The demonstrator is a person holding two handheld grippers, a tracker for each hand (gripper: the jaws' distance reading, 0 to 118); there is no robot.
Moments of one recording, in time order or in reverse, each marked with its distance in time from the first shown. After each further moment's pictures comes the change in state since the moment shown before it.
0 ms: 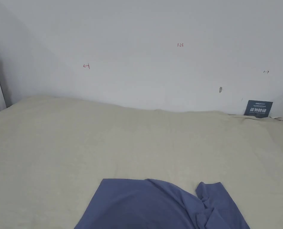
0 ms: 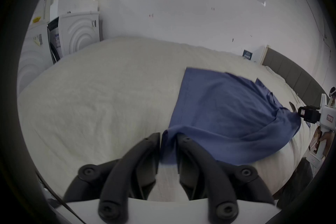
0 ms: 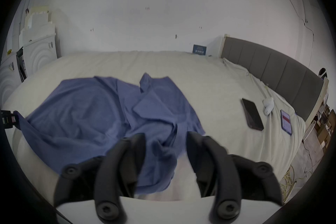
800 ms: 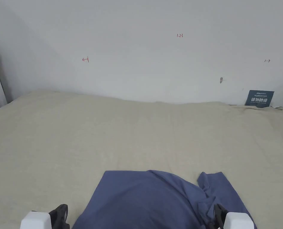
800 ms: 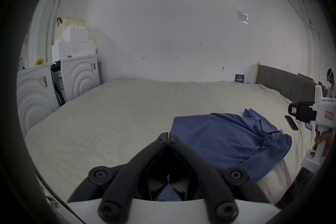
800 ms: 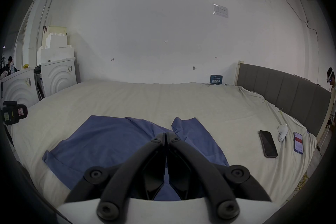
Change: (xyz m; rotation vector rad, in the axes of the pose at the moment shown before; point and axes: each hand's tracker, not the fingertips) left arm 0.051 0.048 0.057 0.290 0.014 -0.109; right arm -0.053 0.050 0.027 0.226 0.134 -0.018
